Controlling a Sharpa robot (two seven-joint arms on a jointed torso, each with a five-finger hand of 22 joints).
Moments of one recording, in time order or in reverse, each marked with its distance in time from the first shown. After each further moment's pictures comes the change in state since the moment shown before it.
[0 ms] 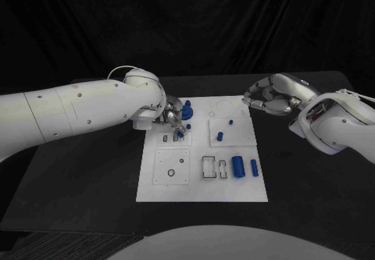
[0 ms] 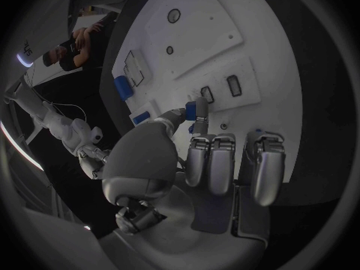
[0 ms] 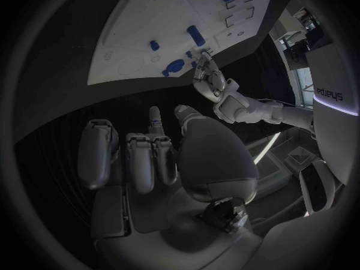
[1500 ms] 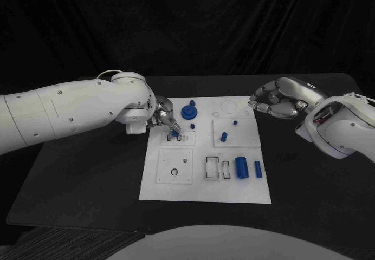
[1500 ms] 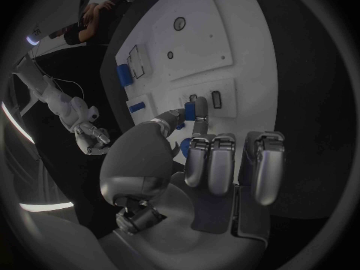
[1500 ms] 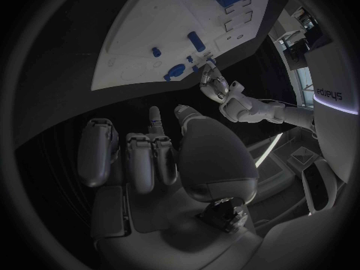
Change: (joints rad) left arm 0.000 -0.111 0.000 0.080 0.155 -0.091 -0.096; left_hand -0.086 -0.009 0.098 -0.037 0.013 0.011 -0.004 0.000 0.032 0.001 0.001 0.000 0.000 0.000 0.000 0.000 0.000 0.000 0.000 0.000 -0.019 0.000; right arm -0.004 -0.009 0.000 0.002 0.000 0.028 -0.012; right_hand 0.003 0.003 0.000 0.000 0.000 0.000 0.000 0.000 -0.002 0.000 0.000 0.000 0.000 0.000 0.000 0.000 0.000 0.000 -0.007 0.000 -0.016 0.001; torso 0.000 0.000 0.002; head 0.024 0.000
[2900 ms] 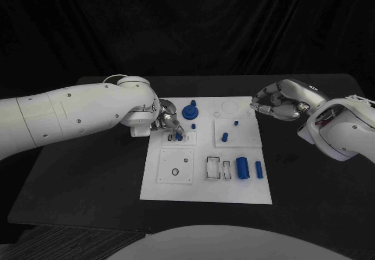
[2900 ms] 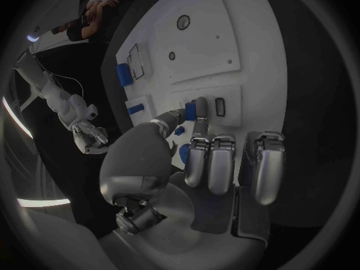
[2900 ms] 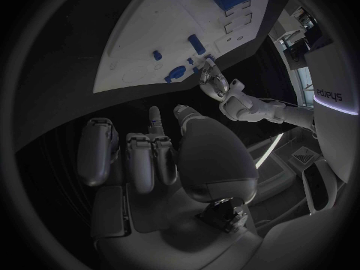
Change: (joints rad) left arm -0.025 0.016 0.000 -0.016 0.020 -0.018 -0.004; left_hand -0.021 0.006 0.045 -0.029 -0.027 -0.004 0.004 -0.008 0.001 -0.002 -0.002 0.000 0.000 0.000 0.000 0.000 0.000 0.000 0.000 0.000 -0.004 0.000; right arm -0.007 0.000 0.000 -0.003 0.000 0.002 0.000; right_hand 0.005 -0.003 0.006 0.000 0.004 0.000 0.000 0.000 -0.001 0.000 0.000 0.000 0.000 0.000 0.000 0.000 0.000 0.000 0.000 0.000 -0.009 0.000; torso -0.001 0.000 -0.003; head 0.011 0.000
